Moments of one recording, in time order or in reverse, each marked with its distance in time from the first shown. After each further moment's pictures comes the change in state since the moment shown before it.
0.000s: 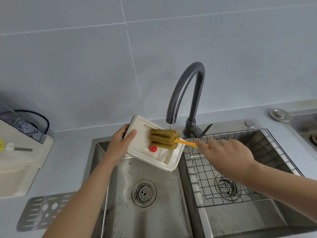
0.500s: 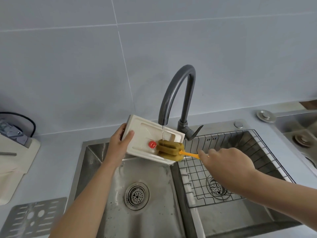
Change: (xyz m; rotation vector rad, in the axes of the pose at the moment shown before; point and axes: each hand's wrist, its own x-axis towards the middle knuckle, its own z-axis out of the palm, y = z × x) left_hand 0.004 -0.008 0.023 -0.170 0.023 0.071; right_hand -0.022 -0.002 0.003 0.083 -0.121 -0.012
